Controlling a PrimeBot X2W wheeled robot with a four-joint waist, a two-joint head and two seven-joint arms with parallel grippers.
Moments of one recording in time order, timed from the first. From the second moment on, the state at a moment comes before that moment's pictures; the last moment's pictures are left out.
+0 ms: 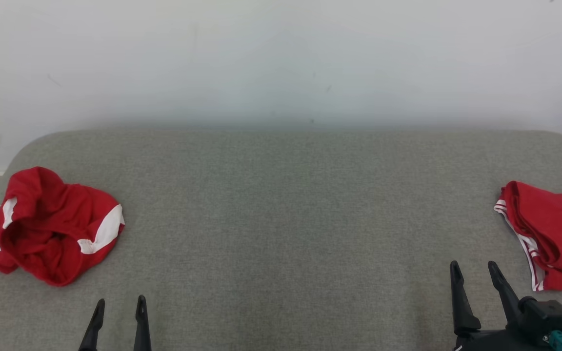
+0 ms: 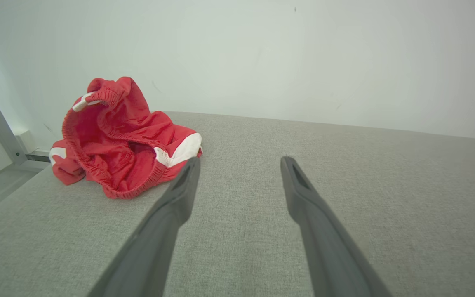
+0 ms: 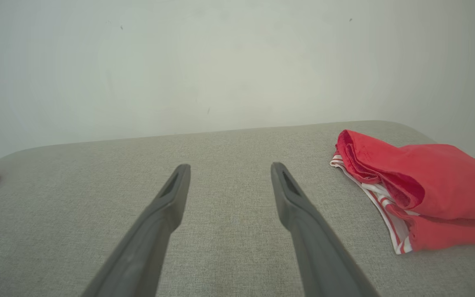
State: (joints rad) left arm 0.06 0.05 0.04 0.18 -0.14 -0.10 -0.26; right arm 0.06 -0.05 -0.13 0.05 0.12 0.13 -0.08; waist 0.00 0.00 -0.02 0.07
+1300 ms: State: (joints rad) left arm 0.05 0.05 0.04 0.18 -0.12 -0.10 -0.26; right arm 0.07 -0.05 -0.12 0.06 0.15 0.13 -0.09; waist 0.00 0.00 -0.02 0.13
